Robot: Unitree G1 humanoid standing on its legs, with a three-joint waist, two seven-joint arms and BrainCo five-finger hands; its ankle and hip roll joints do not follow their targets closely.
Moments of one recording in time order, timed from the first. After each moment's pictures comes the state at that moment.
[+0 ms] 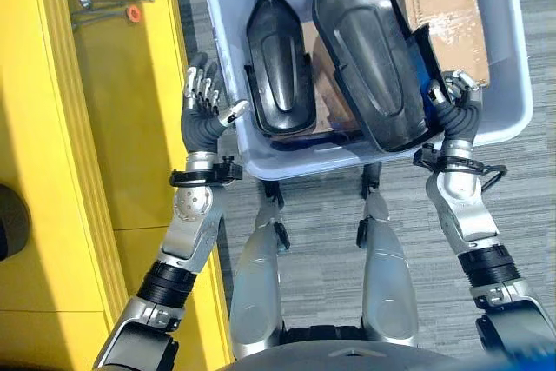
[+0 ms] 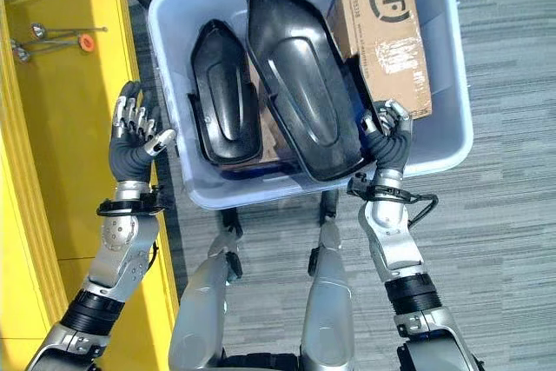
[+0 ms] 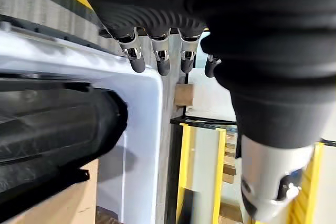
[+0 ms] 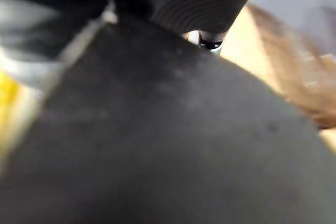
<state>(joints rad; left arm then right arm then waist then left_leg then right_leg) -0.22 0.40 -0.18 -0.06 -0.49 -0.38 0.30 -0.36 -0.40 0.12 0.07 0.30 -0.28 -0.46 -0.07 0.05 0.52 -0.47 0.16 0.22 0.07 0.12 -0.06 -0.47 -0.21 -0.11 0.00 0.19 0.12</state>
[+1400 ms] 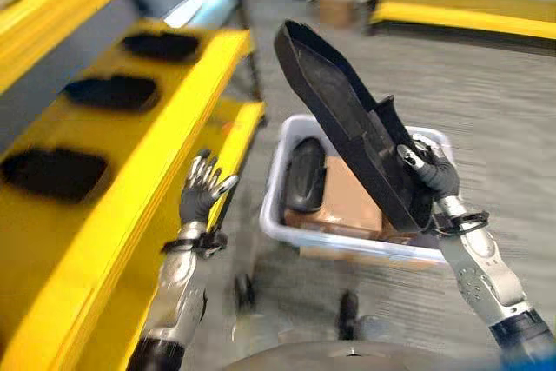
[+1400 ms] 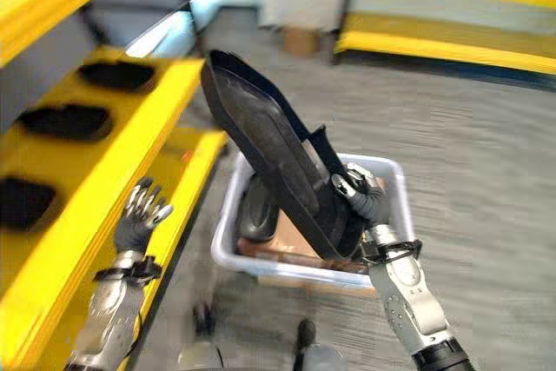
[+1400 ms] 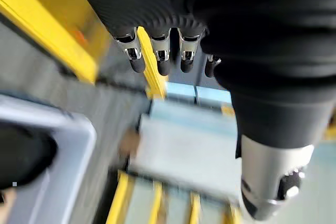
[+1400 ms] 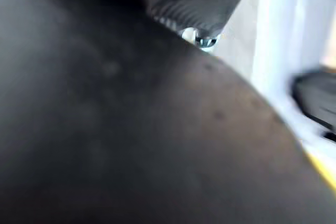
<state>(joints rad) 0.08 0.34 -0.12 0.05 -0.55 -0.25 0.09 -0.01 -0.53 0.19 -0.10 0.73 -0.19 -0.04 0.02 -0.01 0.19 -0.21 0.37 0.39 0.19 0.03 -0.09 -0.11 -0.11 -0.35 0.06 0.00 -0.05</state>
